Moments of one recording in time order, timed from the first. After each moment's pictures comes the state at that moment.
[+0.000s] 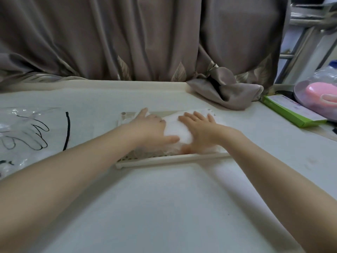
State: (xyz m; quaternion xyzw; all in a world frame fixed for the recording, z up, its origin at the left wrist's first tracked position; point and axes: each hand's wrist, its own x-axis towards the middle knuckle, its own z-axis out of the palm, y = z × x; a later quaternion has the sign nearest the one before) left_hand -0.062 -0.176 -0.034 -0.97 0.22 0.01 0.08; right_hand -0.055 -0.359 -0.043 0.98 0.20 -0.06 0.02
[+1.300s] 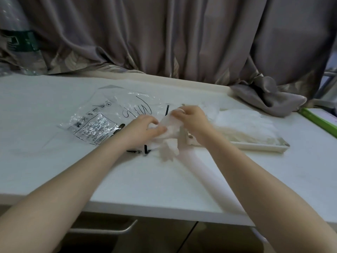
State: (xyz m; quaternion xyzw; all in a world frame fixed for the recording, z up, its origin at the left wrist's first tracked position) left_hand -0.164 0.007 -0.067 -0.94 0.04 -0.04 -0.32; right_hand -0.135 -0.158 -0.034 0.86 0.14 0.01 -0.48
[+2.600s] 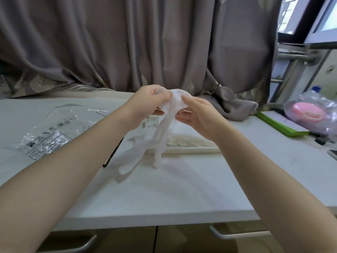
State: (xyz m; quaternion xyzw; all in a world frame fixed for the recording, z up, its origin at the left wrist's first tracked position) left_hand -0.169 -0.113 0.046 -0.77 0.17 -0.08 -0.61; right_hand -0.150 -0.281 0.028 0.69 0.22 -0.08 -0.69
